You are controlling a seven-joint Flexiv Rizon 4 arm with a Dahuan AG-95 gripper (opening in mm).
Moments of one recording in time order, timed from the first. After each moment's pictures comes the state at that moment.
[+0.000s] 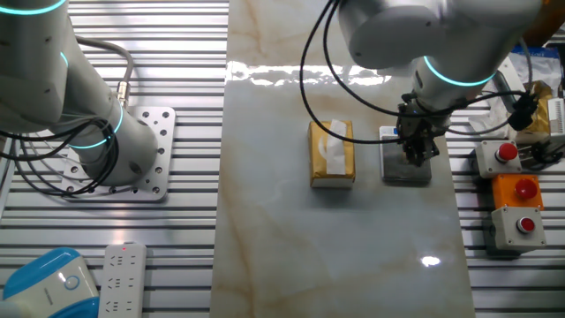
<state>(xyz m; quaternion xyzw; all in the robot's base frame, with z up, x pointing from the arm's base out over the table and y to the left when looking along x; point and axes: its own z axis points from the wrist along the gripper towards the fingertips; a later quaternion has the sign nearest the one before) 0.613 -0.016 0.049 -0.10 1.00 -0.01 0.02</state>
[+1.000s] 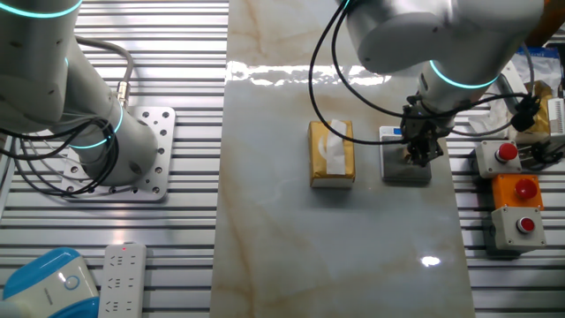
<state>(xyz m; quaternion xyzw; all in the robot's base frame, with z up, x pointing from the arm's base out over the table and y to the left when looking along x) 0.626 -0.010 0.034 -0.10 1.00 -0.01 0.02</state>
